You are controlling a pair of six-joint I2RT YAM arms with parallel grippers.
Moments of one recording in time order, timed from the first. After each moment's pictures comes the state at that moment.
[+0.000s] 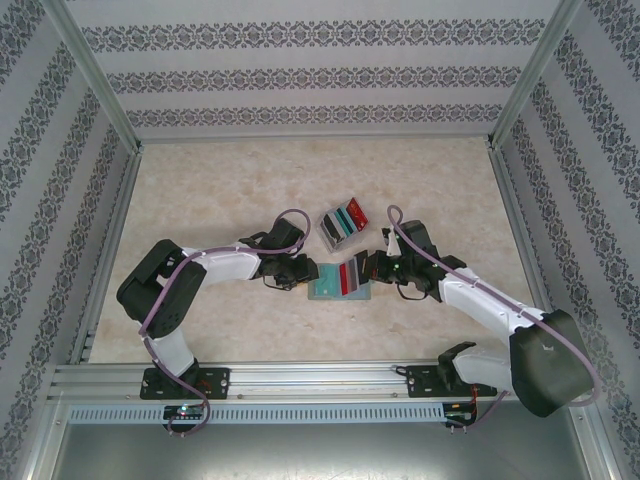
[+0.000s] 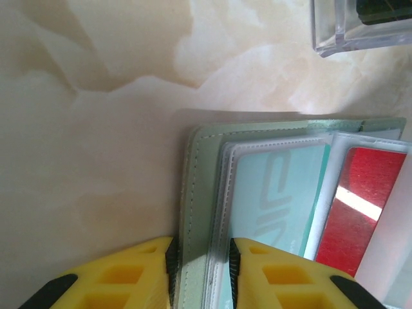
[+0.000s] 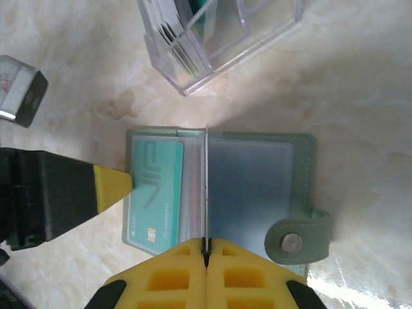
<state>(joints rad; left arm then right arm) -0.63 1.75 0.90 -0.21 0.34 -0.90 0.43 1.21 0.60 -0.27 -0.37 0.64</state>
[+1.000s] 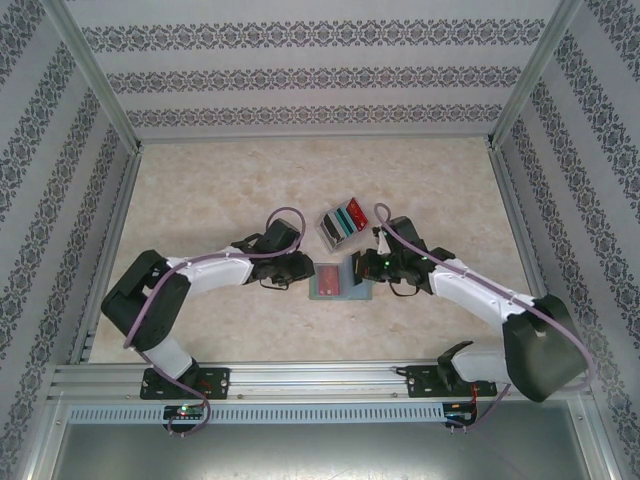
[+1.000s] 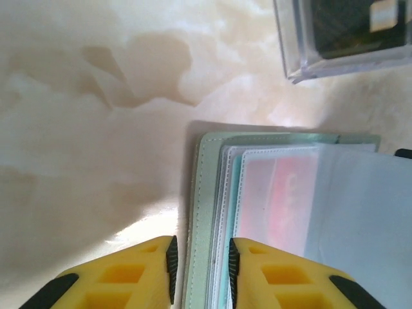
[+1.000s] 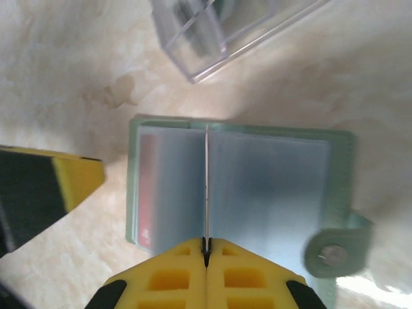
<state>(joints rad) -0.64 1.63 0.86 -0.22 0.21 -0.91 0.48 1.26 0.68 -0.34 -0.29 0.66</state>
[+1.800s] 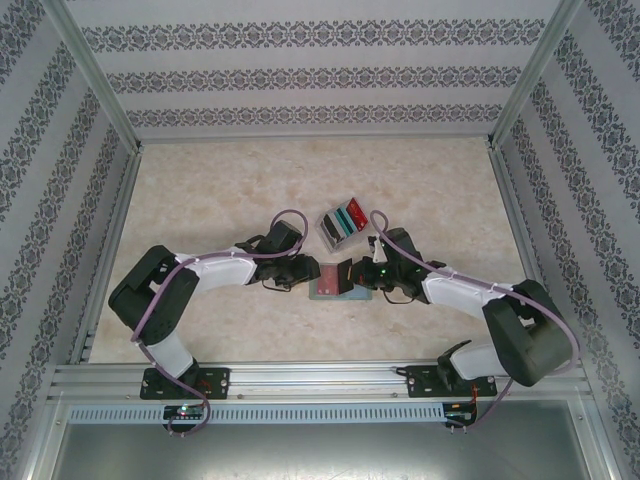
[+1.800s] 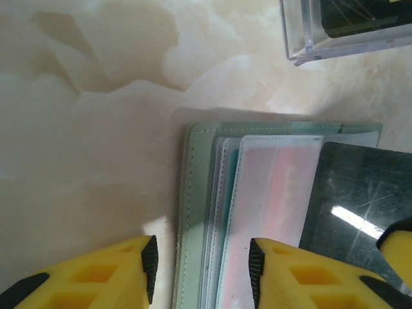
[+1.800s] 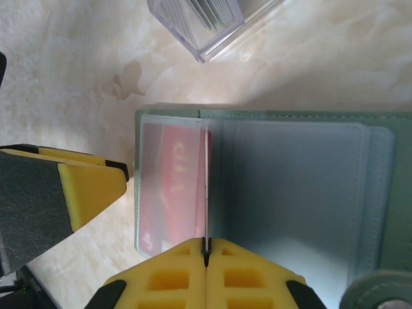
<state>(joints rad) -0.64 1.69 0.86 -0.16 0.30 -0.92 0.49 1.38 0.52 0.01 -0.44 0.76</state>
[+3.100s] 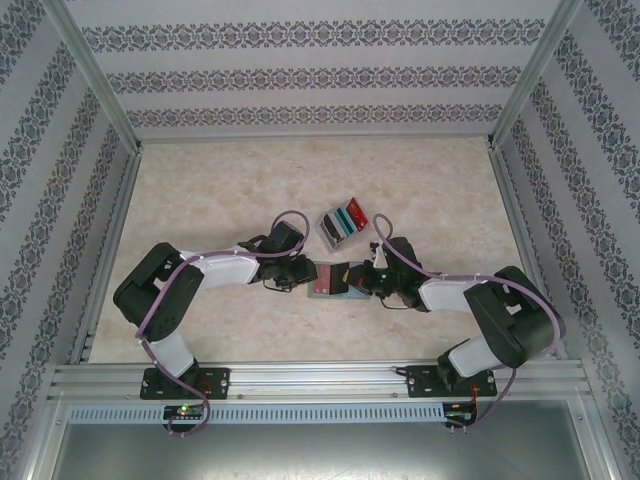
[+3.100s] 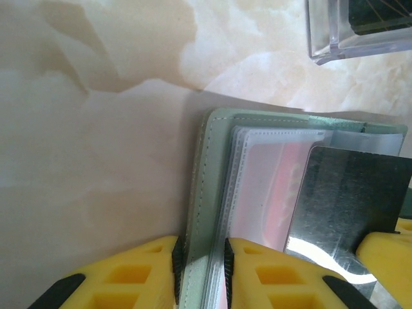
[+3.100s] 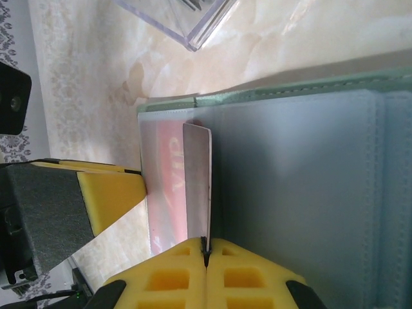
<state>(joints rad) -0.64 1.72 0.87 -0.17 0.30 -0.92 0.48 1.49 0.41 0.33 -0.52 0.95</state>
